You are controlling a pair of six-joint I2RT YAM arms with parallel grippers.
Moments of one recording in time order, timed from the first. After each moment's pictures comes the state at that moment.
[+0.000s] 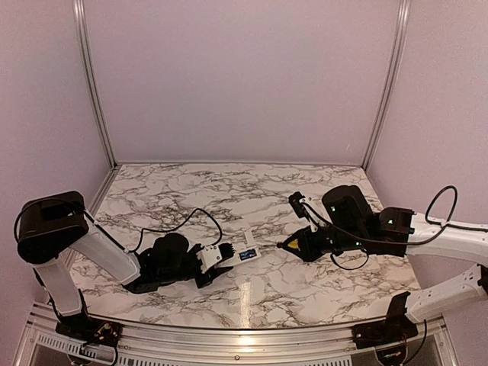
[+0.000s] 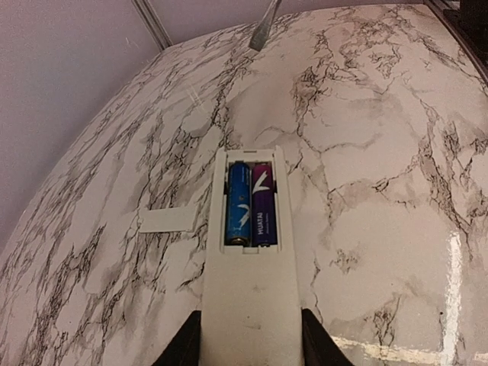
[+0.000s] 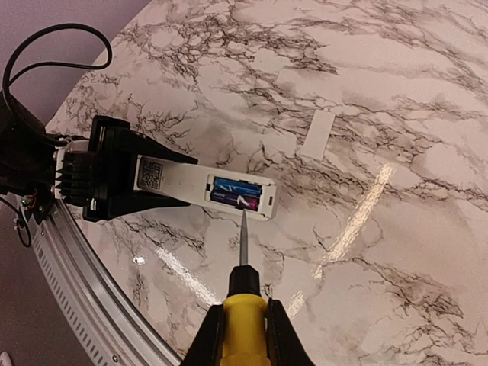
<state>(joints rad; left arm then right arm) -1.04 1.78 0.52 0.88 0.01 0.37 0.96 1.12 0.81 -0.38 -0.03 0.44</state>
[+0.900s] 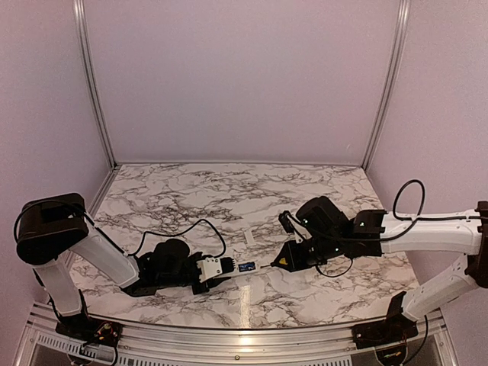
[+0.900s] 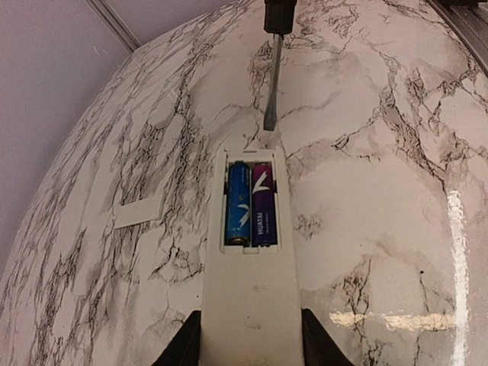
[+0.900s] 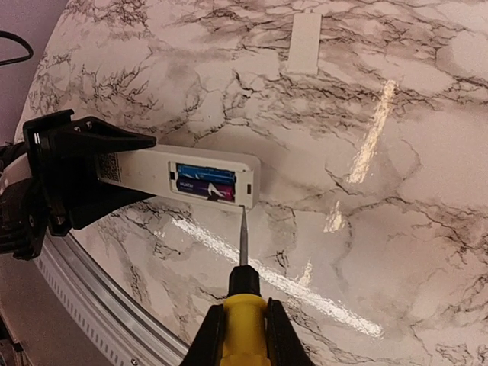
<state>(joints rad) -1.06 1.78 0.49 0.83 0.05 0.49 0.99 1.30 0.83 -0.42 -0.07 0.69</state>
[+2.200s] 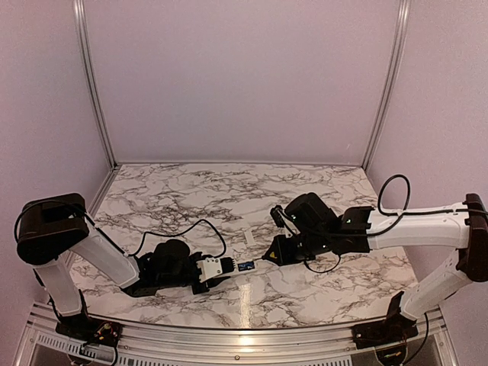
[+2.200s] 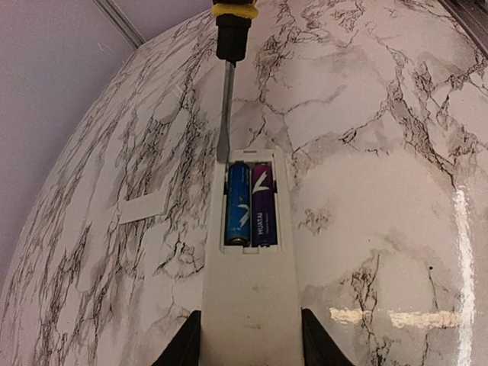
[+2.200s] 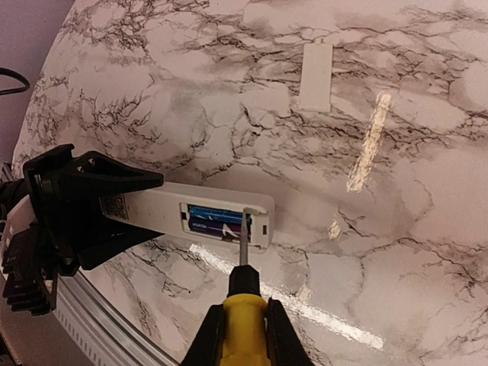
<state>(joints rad) -1.06 1.78 0.49 0.83 0.02 0.50 1.00 1.41 0.90 -0.35 -0.02 0.71</state>
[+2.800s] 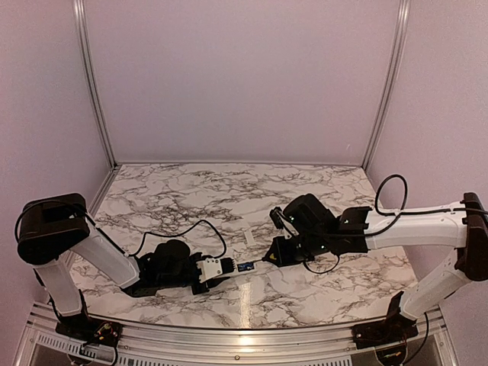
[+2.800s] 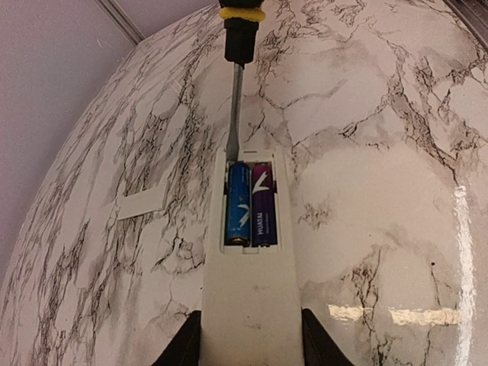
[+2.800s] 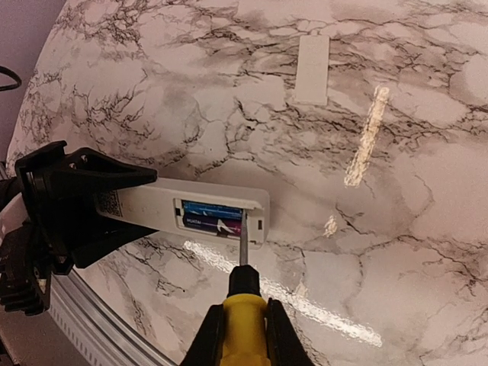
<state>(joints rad) -1.06 1.79 0.49 0.83 0.02 0.50 1.00 1.43 0.90 -0.36 -0.02 0.71</state>
